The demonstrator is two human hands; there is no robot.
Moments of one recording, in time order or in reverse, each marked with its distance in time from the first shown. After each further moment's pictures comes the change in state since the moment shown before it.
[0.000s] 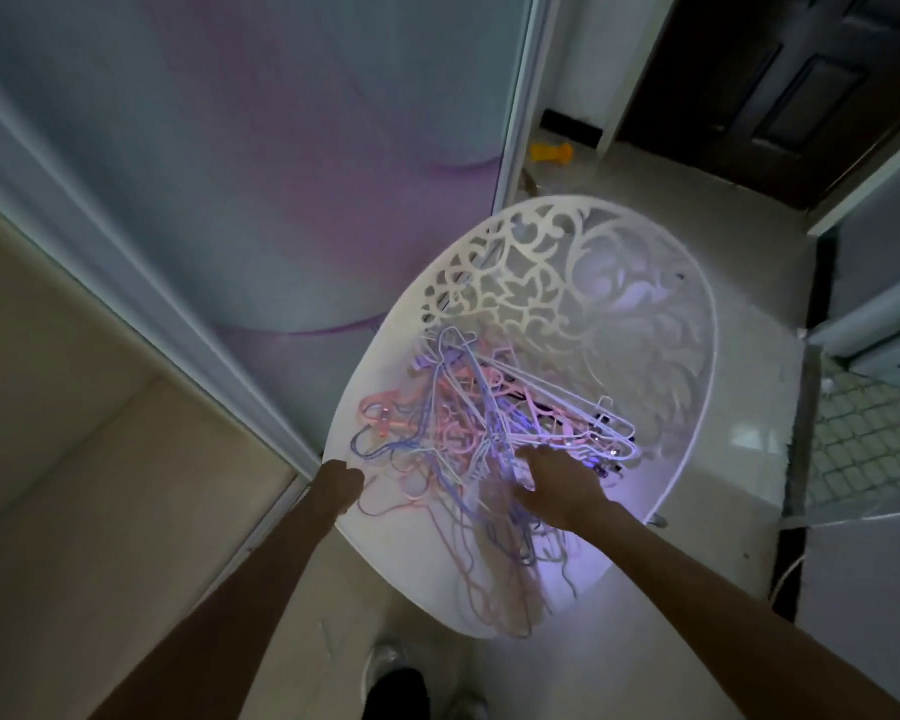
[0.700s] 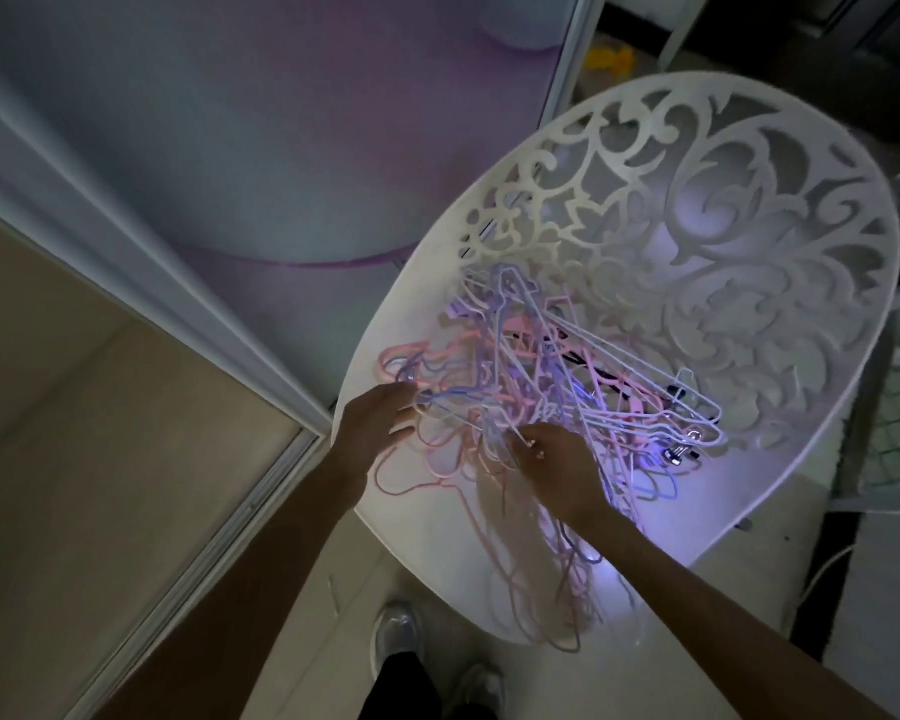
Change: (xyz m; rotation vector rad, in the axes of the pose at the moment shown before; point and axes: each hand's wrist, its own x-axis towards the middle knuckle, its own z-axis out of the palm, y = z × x) left_hand 0.066 -0.001 0.016 -0.623 -0.234 0.225; right_hand 0.079 -0.033 0.085 0.468 0.300 0.014
